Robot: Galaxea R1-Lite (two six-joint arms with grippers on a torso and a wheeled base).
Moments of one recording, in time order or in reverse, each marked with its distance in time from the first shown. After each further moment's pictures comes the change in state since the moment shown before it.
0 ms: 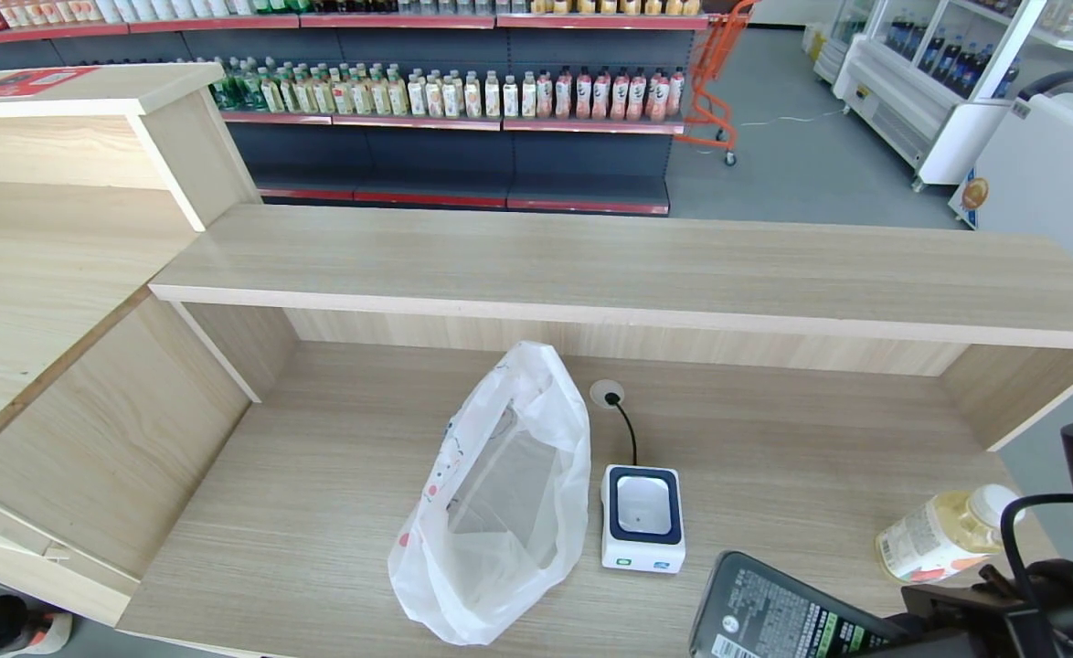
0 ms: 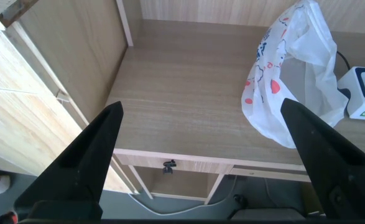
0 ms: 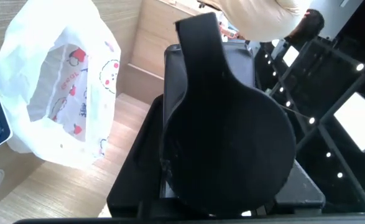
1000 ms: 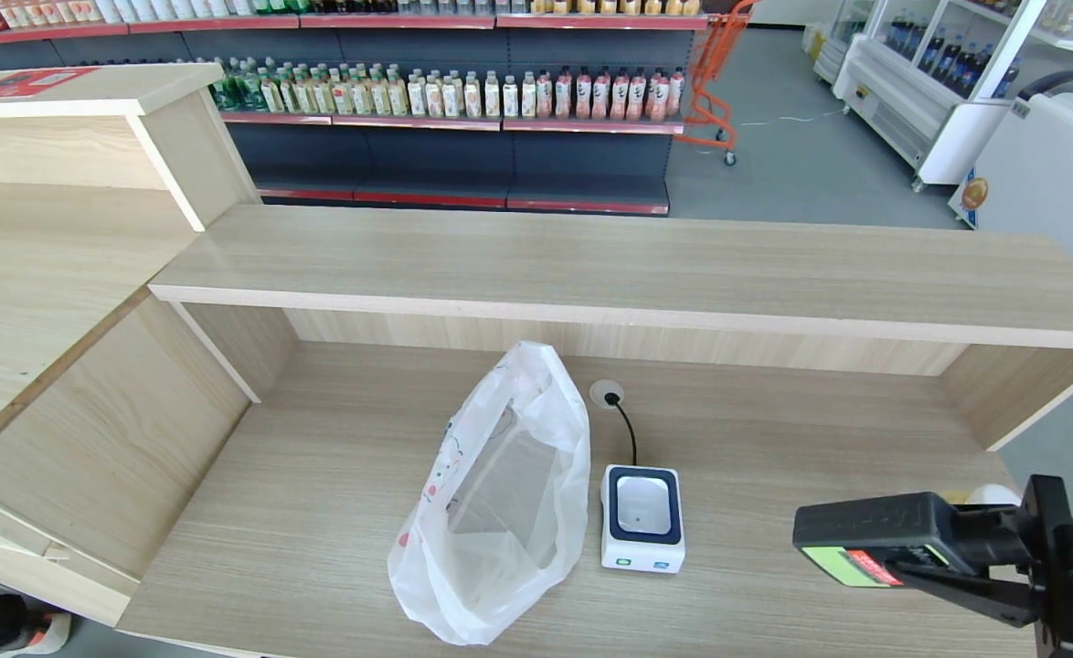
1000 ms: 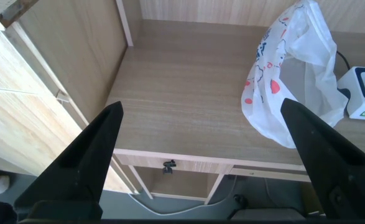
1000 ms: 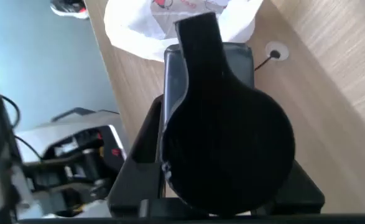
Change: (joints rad) left arm 0.000 0.000 0.000 0.000 0.000 0.000; right arm -0.456 -0.049 0.012 0.044 -0.086 1.961
